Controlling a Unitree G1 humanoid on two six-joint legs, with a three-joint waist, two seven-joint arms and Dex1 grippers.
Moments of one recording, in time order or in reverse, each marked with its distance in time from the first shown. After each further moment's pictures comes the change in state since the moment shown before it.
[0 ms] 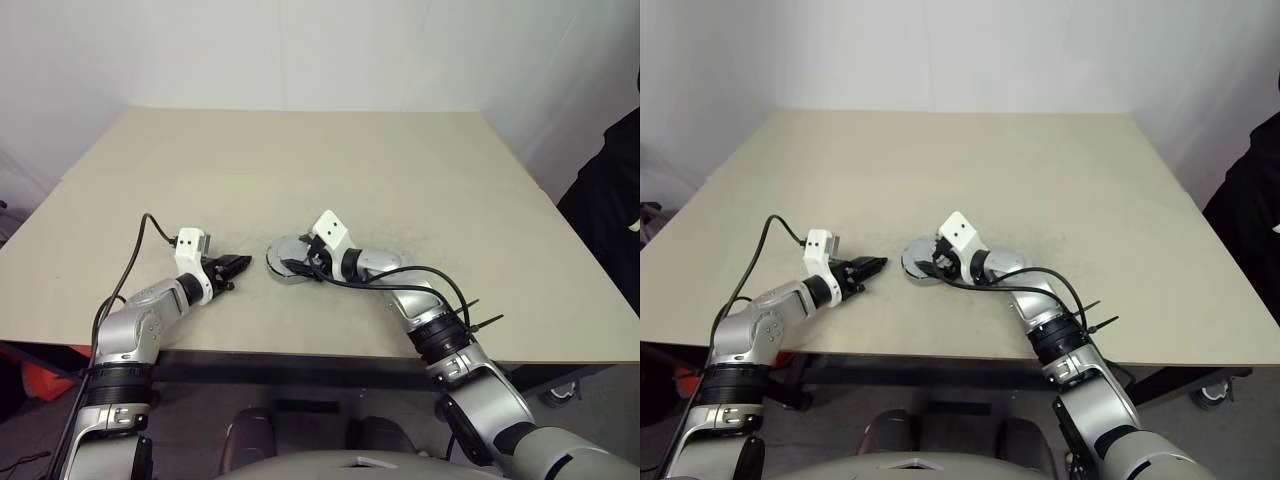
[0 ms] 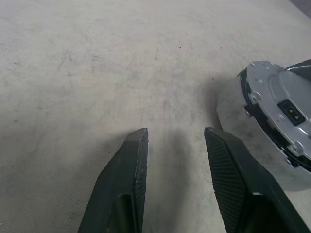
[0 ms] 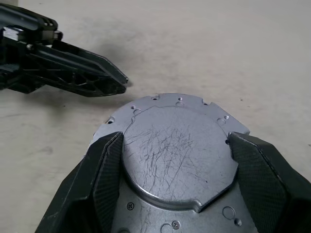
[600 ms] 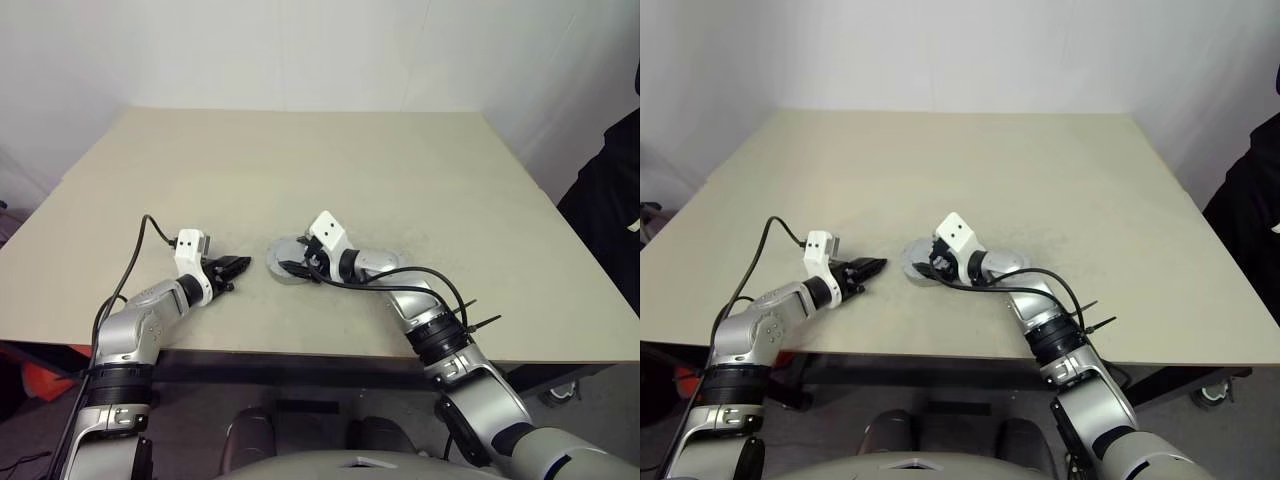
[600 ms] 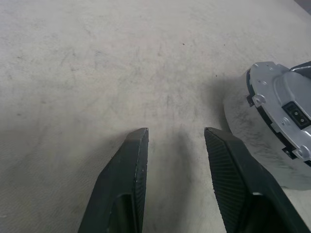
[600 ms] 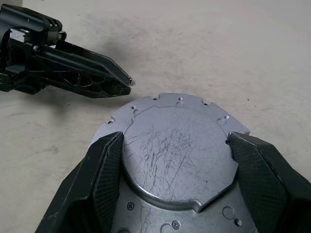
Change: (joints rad) left arm 0.004 -0.001 0.000 0.005 0.002 -0.003 0.006; right arm 0.002 0.006 0.002 -0.016 -0.024 0.022 -0.001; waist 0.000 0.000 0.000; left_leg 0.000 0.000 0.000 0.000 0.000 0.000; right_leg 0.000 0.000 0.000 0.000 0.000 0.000
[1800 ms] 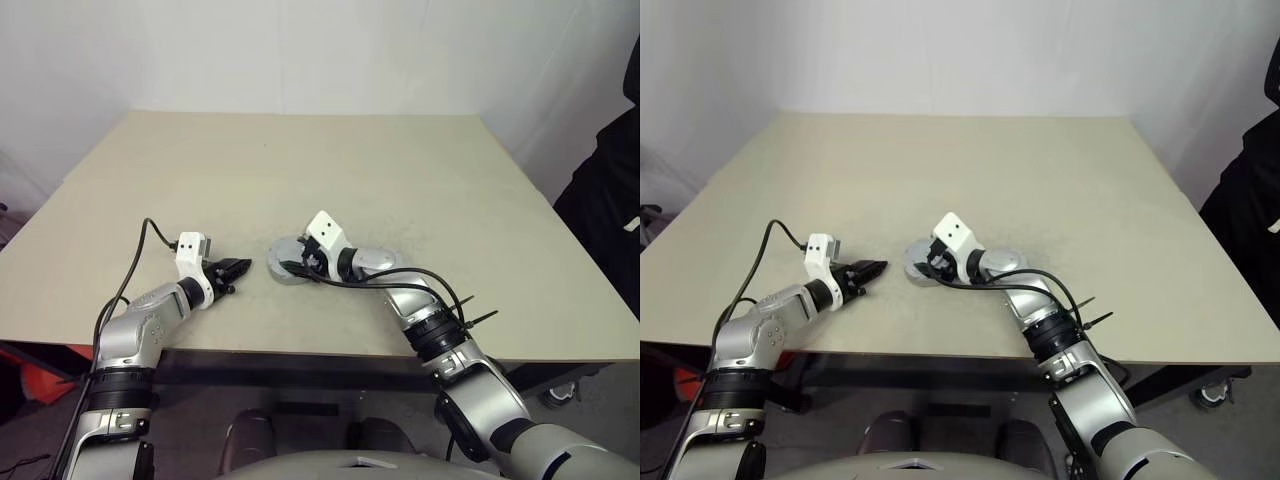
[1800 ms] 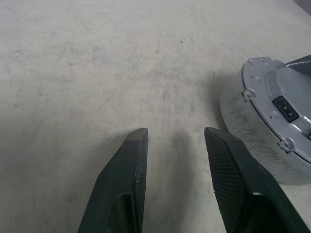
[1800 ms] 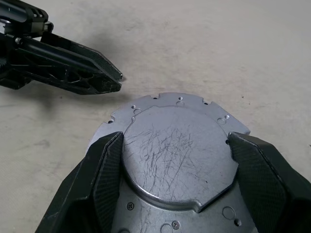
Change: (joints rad) left arm 0.016 -0.012 0.000 -0.012 -0.001 0.001 0.017; right arm -0.024 0.003 0.016 0.031 -0.047 0.006 -0.012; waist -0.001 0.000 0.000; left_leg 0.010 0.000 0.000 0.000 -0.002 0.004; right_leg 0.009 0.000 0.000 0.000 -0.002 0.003
